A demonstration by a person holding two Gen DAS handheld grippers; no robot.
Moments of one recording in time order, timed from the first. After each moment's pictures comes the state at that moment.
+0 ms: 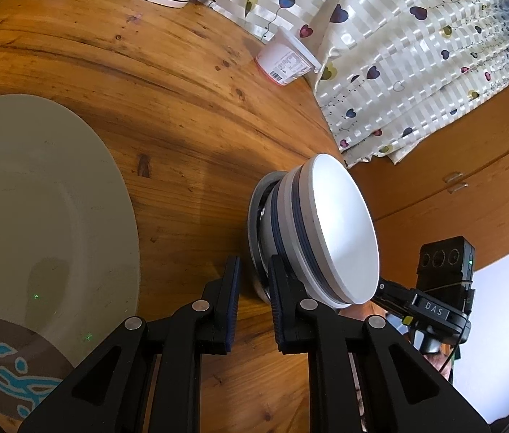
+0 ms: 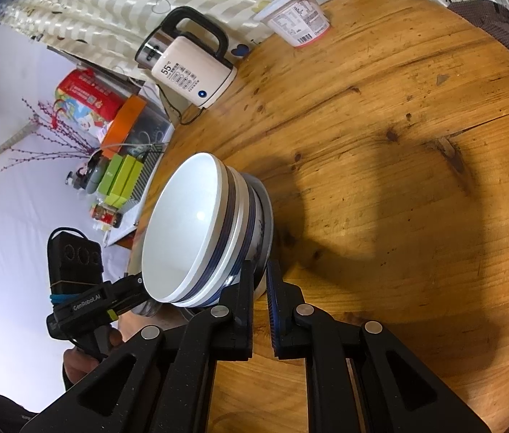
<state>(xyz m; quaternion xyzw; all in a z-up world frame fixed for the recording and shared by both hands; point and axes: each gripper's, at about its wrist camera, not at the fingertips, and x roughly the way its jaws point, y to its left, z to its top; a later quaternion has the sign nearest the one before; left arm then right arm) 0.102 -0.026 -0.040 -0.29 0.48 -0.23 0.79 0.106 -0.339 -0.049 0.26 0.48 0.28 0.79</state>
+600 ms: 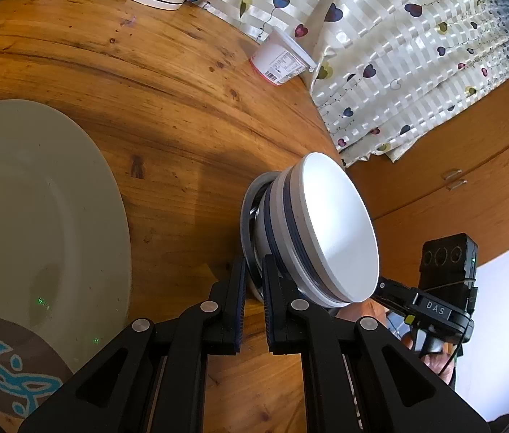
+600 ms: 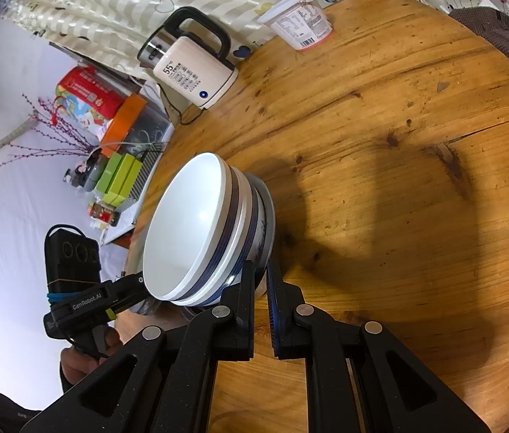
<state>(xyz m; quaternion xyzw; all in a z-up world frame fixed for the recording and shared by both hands) 0.101 -0.030 -0.039 -0.28 0.48 -0.23 0.80 0.104 -0.338 -0.046 0.25 0.48 0.28 0.79</state>
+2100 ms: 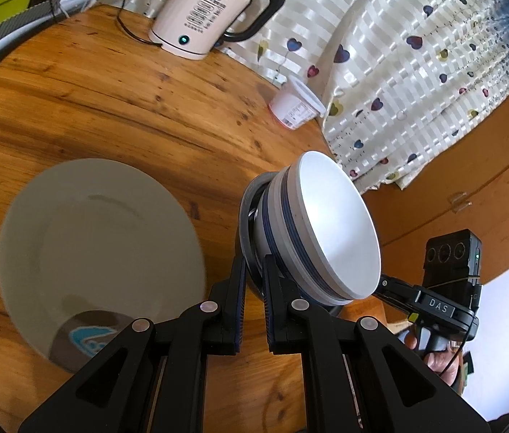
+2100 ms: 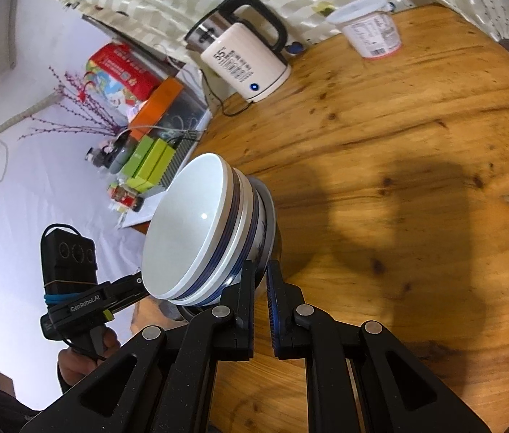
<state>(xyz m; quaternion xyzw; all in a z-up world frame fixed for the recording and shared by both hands) 0.073 0.029 0.000 -0.29 0.44 -0.18 0.83 0.117 -0.278 -0.012 0.22 0.46 0.34 0.79</state>
